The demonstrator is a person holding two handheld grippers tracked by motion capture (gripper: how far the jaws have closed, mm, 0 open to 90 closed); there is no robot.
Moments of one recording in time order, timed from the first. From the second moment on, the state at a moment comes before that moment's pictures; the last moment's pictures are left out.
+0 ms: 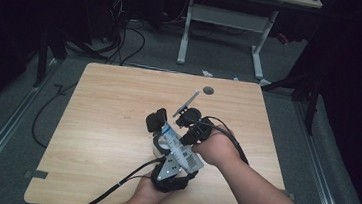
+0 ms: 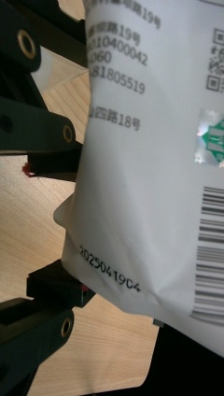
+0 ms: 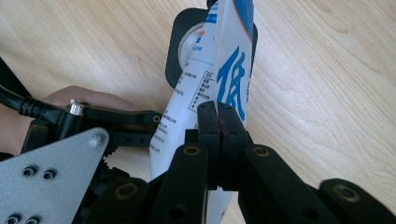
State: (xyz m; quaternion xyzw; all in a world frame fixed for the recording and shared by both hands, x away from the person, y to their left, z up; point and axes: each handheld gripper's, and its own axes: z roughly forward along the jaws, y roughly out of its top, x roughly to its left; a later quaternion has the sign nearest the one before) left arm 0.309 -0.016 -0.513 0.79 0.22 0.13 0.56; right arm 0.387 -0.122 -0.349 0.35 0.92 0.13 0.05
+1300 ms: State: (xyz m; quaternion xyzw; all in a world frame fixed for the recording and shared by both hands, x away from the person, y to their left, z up) left arm 0.316 -0.012 -0.521 0.81 0.23 0.11 0.53; right arm 0.386 -0.130 -0.351 0.36 0.92 0.14 0.05
